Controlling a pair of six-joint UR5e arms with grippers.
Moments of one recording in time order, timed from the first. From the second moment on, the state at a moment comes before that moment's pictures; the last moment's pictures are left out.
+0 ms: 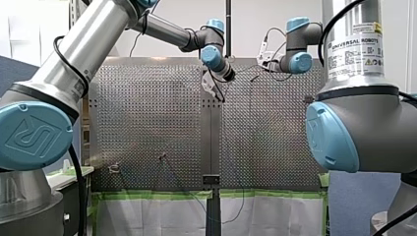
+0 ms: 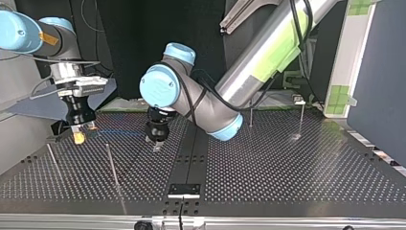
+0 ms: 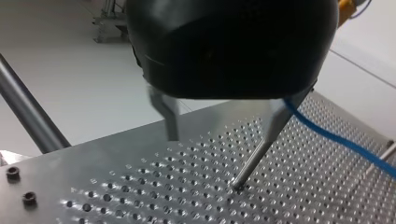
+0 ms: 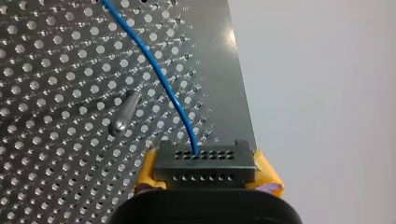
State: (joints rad) left arm -0.67 -2.09 -1.05 -3.23 -1.85 -2.39; right arm 1.81 -1.46 1.70 -0.47 1.24 1.86
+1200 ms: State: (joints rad) left arm -0.68 -2.00 -1.05 -3.12 -2.08 -2.02; right arm 1.77 -1.44 1.65 -0.50 1.24 1.94
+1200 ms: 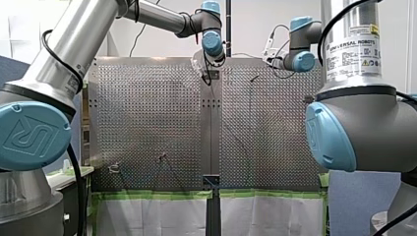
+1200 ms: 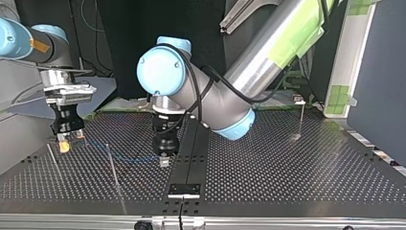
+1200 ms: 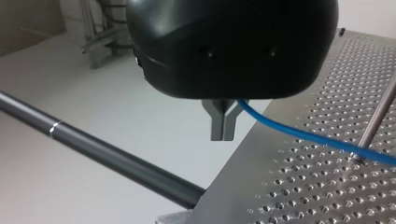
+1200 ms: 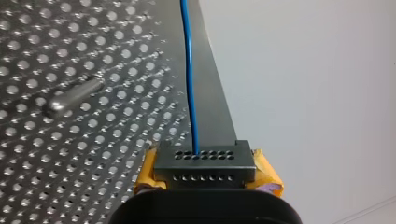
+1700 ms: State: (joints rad) left arm -0.66 -2.01 -1.02 -3.08 -1.91 -1.91; right arm 1.76 -1.36 1.55 -0.46 1.26 1.95
